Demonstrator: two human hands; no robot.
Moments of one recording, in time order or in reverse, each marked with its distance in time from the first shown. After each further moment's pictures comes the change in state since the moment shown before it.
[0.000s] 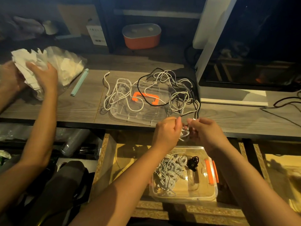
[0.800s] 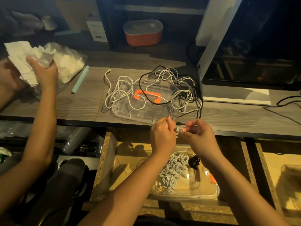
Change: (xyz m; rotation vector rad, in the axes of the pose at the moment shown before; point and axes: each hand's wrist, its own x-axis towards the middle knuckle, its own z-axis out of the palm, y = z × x) left_hand -0.016 -0.008 0.000 0.023 0.231 -0.191; right_hand -0.010 0.019 0.022 -0.212 0.072 -0.134
